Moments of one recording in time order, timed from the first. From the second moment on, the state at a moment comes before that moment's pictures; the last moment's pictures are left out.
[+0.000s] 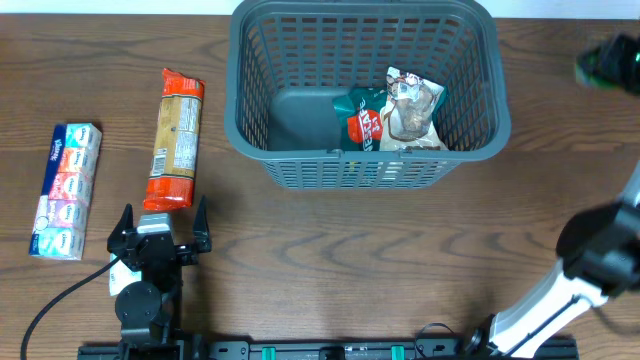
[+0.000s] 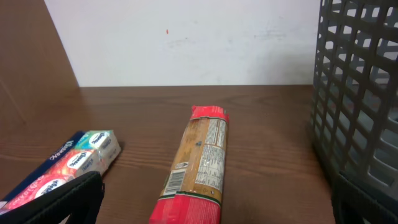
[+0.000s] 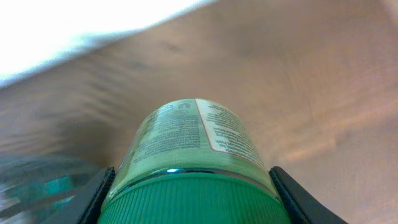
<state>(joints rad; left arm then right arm) 0.02 0.01 0.08 -0.16 -0.10 0.06 -0.45 1.98 2.22 -1.15 -0.22 0.00</state>
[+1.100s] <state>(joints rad) 0.02 0.01 0.08 -0.16 -0.09 0.06 0.49 1.90 2.22 -1.41 -0.23 -0.09</state>
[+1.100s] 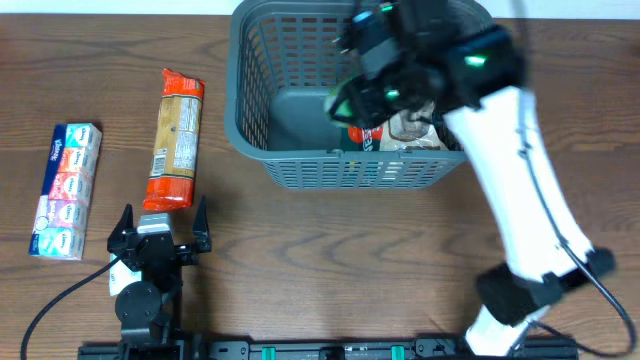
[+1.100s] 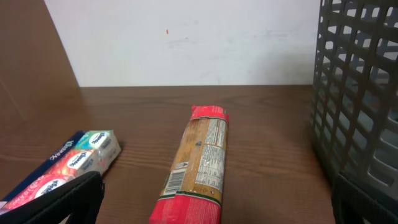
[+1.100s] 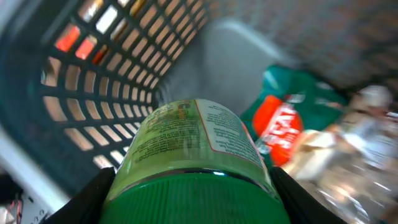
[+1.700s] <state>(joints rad) 0.02 0.01 0.08 -0.16 -0.09 0.06 0.57 2.25 2.22 -1.40 -0.18 -0.04</state>
